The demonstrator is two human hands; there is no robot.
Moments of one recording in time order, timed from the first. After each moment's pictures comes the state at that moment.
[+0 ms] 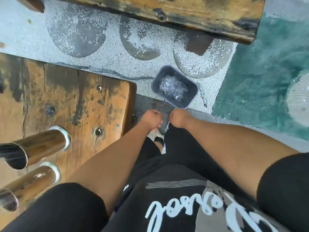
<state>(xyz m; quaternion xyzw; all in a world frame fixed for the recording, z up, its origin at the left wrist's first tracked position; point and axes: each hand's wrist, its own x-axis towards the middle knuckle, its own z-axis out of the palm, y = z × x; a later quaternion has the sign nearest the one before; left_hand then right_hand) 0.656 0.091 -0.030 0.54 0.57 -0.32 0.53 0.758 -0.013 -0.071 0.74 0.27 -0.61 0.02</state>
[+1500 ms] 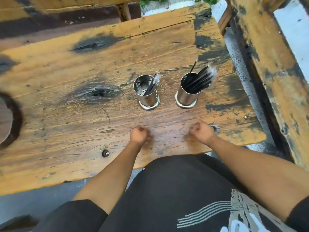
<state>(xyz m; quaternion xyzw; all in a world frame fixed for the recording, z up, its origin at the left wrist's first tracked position) 0.173 0.060 0.077 0.13 0.79 0.26 0.53 0.434 0.145 0.068 0.68 0.55 -0.48 0.02</state>
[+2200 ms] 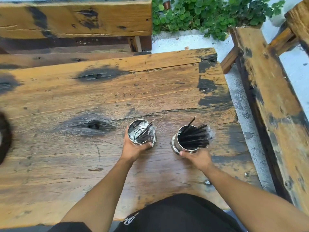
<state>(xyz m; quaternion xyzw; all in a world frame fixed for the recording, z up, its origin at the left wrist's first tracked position) 0.141 0.191 0.074 0.22 0.76 0.41 0.45 0.427 0.270 0.051 0.64 0.58 -0.50 -0.09</state>
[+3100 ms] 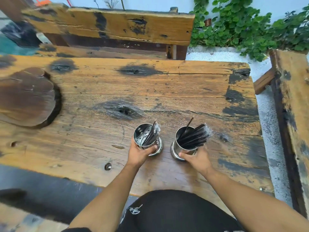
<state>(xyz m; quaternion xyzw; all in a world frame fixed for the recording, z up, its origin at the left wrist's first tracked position) 0.156 0.078 0.095 0.11 0.75 0.51 0.40 0.393 0.233 0.021 0.54 0.68 -0.49 -0.08</state>
